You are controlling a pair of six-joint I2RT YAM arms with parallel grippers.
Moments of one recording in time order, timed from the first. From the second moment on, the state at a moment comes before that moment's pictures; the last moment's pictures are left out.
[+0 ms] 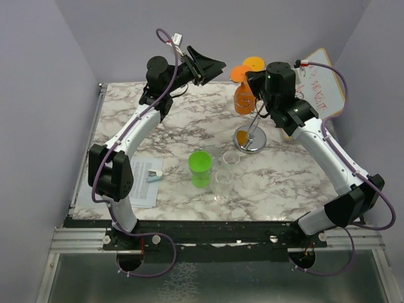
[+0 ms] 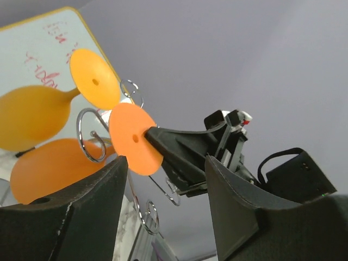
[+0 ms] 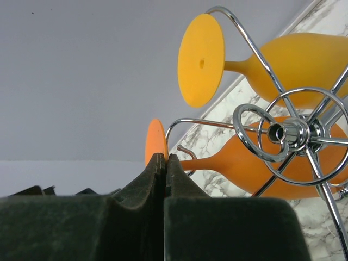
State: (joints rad) left arm -0.37 1.77 1.62 0.46 0.64 -1.25; right arm 0.51 1.50 1.61 -0.35 0.47 1.18
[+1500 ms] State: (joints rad) left arm -0.35 1.82 1.68 0.07 0.50 -1.01; right arm 0.49 1.58 1.60 -0.12 0.32 1.06
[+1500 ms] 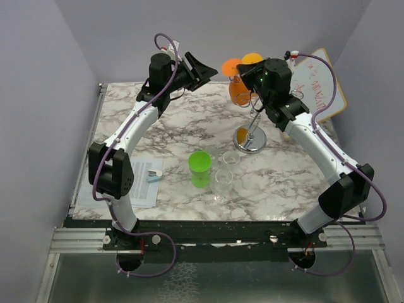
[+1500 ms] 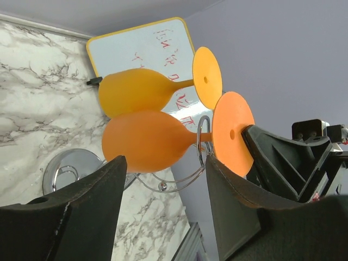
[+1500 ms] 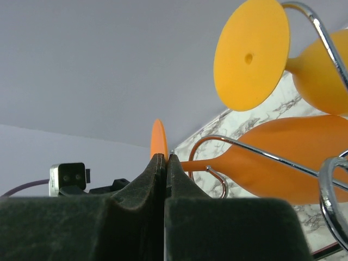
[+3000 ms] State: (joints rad) left arm -0.28 1.60 1.56 -0.30 0.55 -0.52; right arm 0.49 1.12 1.48 -0.55 0.34 0.83
